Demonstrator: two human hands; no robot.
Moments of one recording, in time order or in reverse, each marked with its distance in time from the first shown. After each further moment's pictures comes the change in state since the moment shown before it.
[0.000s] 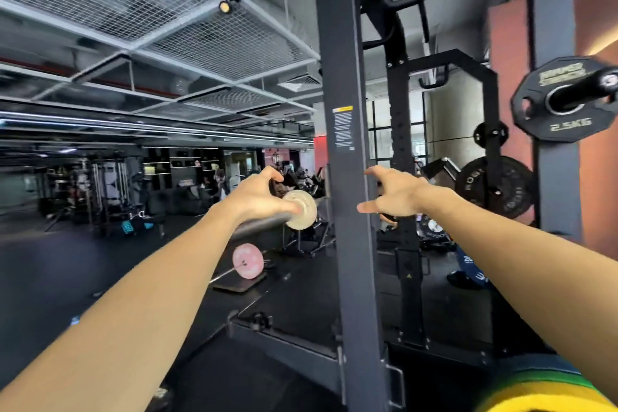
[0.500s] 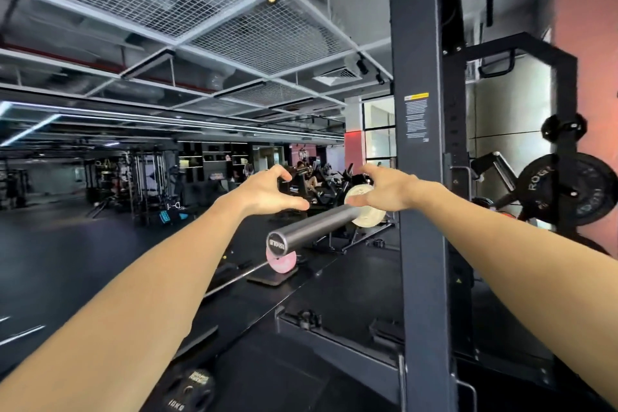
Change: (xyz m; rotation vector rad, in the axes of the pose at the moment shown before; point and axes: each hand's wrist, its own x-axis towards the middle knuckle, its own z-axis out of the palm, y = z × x) left_hand 0.011 -0.149 -0.082 0.045 -0.034 -0.096; right_hand 0.076 -0.169 0.075 0.034 -0.055 -0.117
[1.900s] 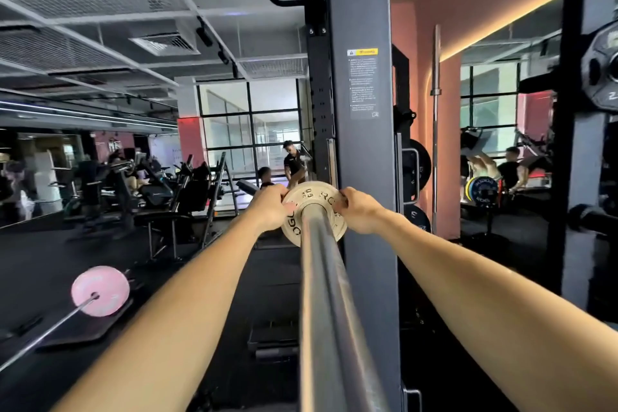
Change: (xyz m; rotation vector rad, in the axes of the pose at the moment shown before) left_hand 0.366 -0.053 0.212 -0.234 -0.202 0.436; right_hand 0.236 0.111 0.145 0.149 0.247 0.599
